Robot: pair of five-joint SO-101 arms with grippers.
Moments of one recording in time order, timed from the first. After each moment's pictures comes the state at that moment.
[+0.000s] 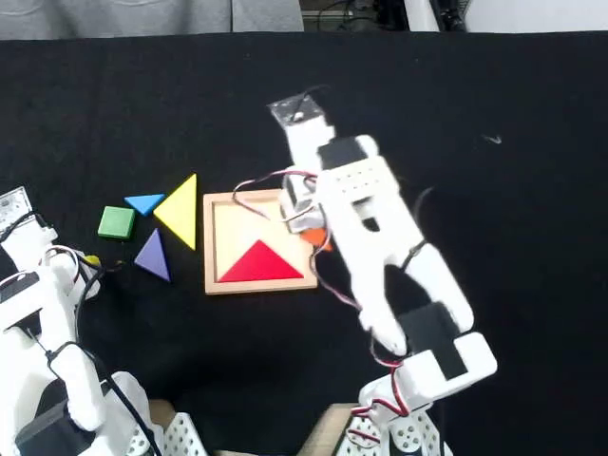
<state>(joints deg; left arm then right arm) -39.7 -25.4 64.0 33.7 -6.8 -21.1 4.5 9.7 76.0 -0.3</state>
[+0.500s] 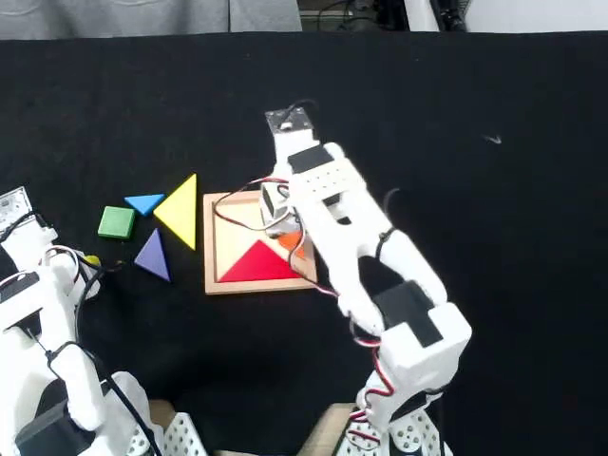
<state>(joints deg) -39.7 -25.4 64.0 33.7 -6.8 -24.9 14.0 7.7 71.1 -13.7</state>
